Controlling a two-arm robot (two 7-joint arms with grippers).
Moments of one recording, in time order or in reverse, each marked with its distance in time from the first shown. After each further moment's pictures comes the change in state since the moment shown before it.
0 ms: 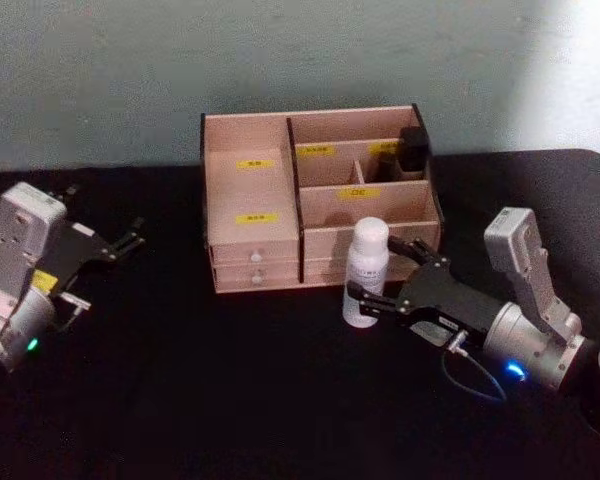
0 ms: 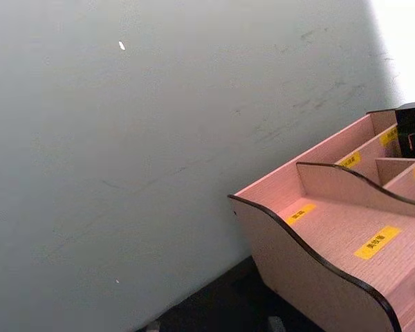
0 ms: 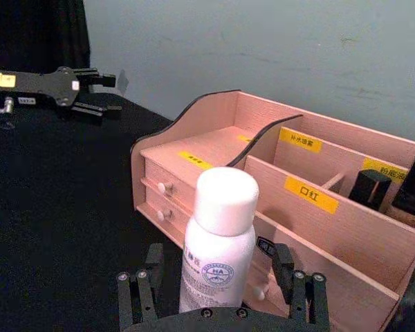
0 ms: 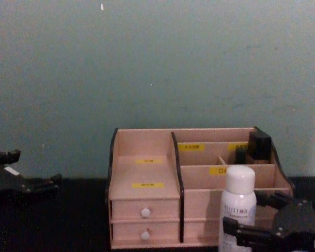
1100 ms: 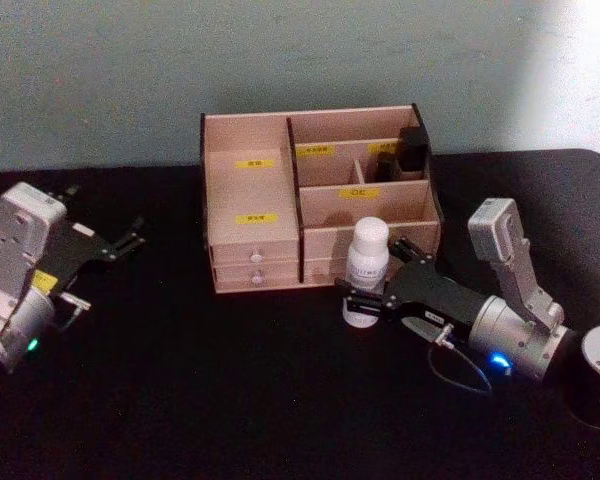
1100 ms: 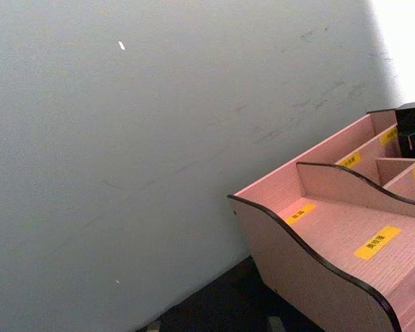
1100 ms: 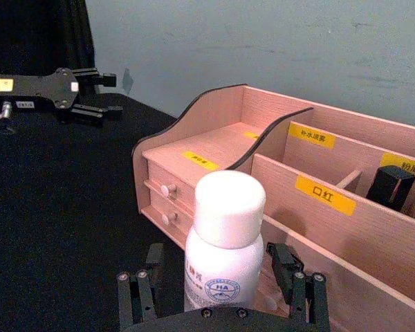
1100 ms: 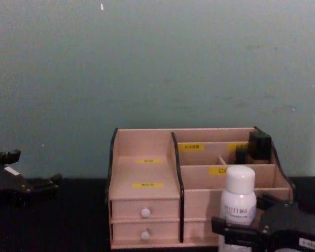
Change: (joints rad) left arm 0.000 0.000 0.000 0.000 0.000 0.000 0.000; right arm 0.050 -0.034 -0.018 0.061 0.018 0.030 0.029
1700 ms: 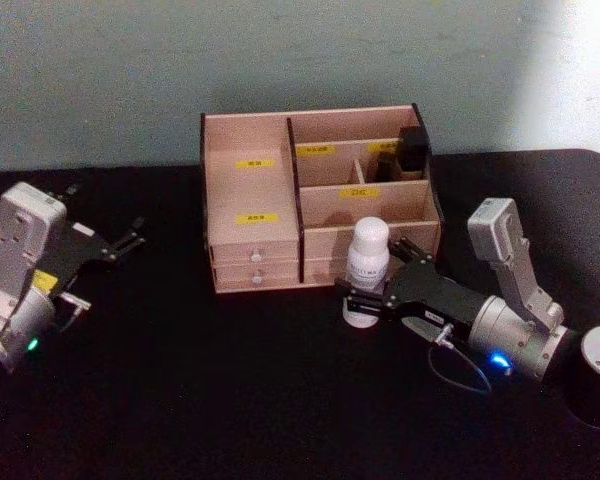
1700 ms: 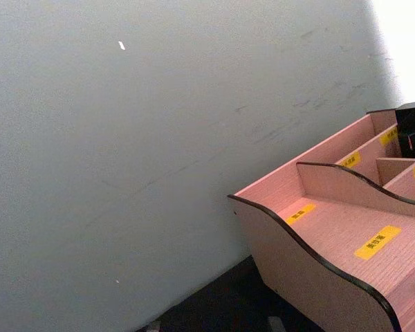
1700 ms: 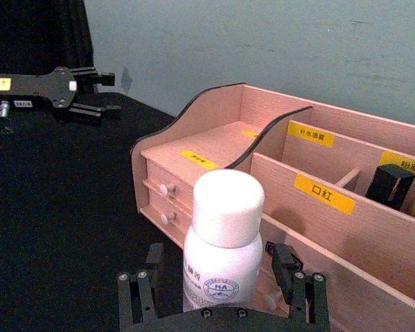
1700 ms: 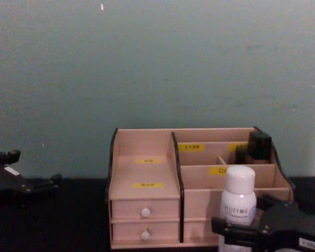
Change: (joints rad) left arm 0.000 0.000 0.000 0.000 0.000 0.000 0.000; right arm 0.001 0.000 -0.001 0.002 -0.001 0.002 -0.003
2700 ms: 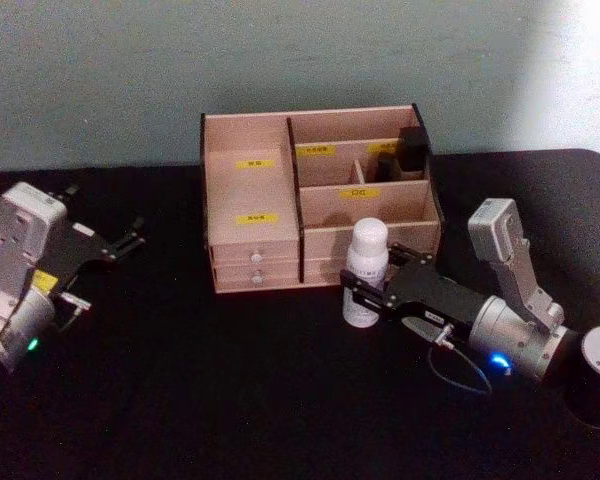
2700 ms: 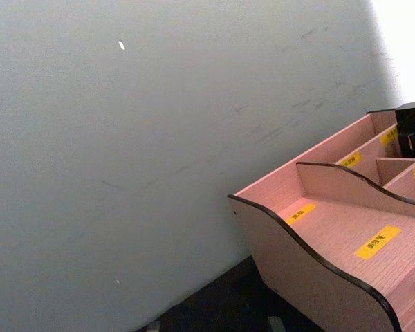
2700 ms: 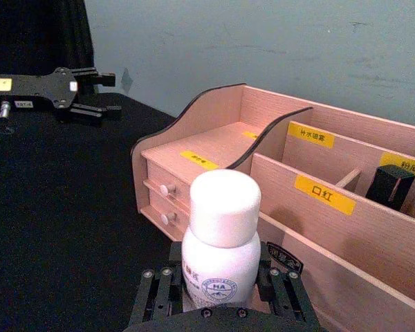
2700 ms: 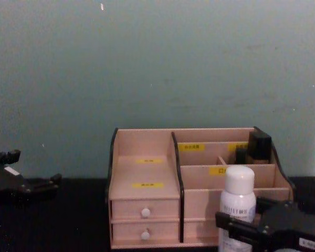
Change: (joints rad) left arm 0.000 0.000 0.000 0.000 0.000 0.000 0.000; right arm -0.001 0.001 0.000 -0.002 0.000 -0.002 0.000
